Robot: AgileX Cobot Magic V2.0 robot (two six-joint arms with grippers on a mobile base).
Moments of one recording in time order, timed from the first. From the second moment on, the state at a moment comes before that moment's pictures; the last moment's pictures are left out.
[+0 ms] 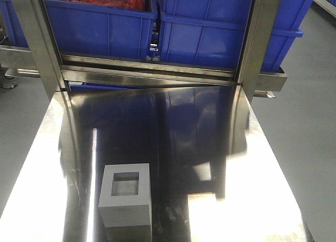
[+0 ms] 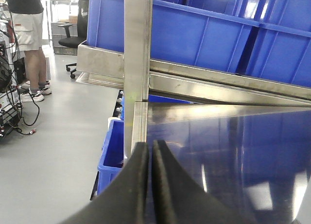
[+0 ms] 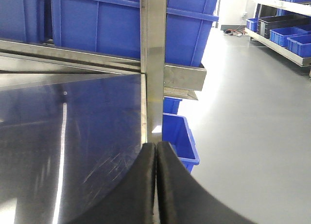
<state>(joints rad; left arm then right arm) 0.05 -0.01 0.03 0.03 0.13 -0.11 0.00 -0.02 0.03 -0.04 0.21 0.00</state>
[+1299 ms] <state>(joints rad) 0.05 -0.01 0.03 0.03 0.10 -0.11 0.00 -0.02 0.03 -0.04 0.21 0.00</state>
